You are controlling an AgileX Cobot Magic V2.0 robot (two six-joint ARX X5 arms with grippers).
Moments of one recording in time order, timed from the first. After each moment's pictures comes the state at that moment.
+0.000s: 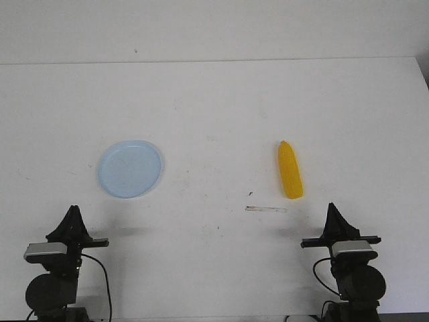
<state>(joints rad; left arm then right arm) -0.02 0.01 0.07 0.18 -0.10 -0.01 0.05 0.00 0.01 0.02 0.00 0.05</state>
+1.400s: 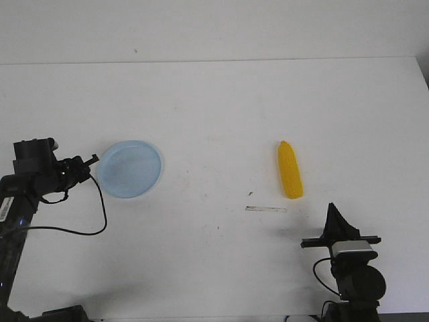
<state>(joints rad) 0.18 1.40 1.14 -0.55 0.32 -0.33 0.05 0.00 0.01 0.02 0.00 0.05</state>
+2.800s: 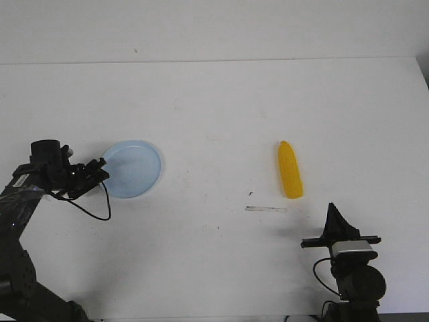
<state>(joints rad) 0.21 1.70 1.14 -0.48 0.45 -0.30 0.05 0.00 0.01 0.02 0.00 0.05</state>
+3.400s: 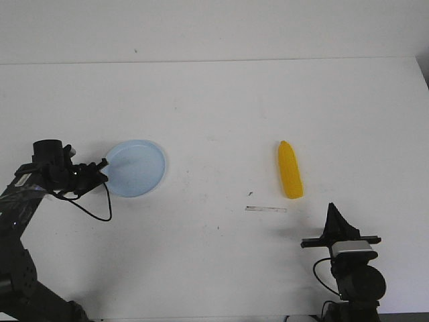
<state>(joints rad) 0.20 1.70 1.14 -0.48 0.46 -0.29 0.05 0.00 0.01 0.02 0.00 0.05</state>
